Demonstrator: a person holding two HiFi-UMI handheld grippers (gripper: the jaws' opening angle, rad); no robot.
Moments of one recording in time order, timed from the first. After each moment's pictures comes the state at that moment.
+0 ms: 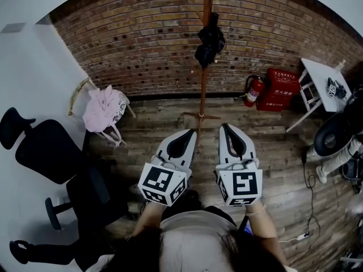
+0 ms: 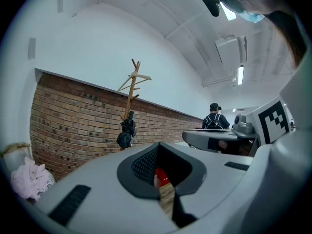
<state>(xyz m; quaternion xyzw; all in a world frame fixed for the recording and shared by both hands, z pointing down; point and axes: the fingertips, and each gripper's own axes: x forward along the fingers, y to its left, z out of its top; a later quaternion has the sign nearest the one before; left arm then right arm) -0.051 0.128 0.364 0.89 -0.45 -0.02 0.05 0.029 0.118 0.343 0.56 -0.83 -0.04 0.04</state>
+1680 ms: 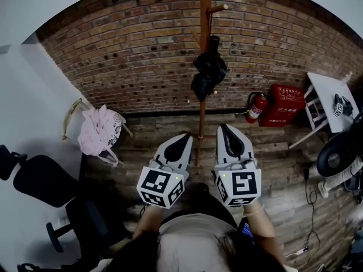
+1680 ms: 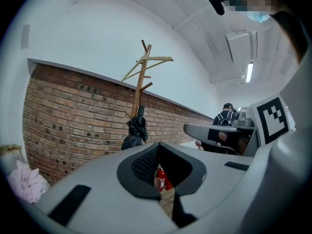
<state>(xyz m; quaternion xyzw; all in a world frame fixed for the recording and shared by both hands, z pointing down) -0.040 -0.066 0.373 0.88 -0.46 -0.01 0.07 0.046 -0.080 0.335 0.56 -0.83 -0.03 0.01</state>
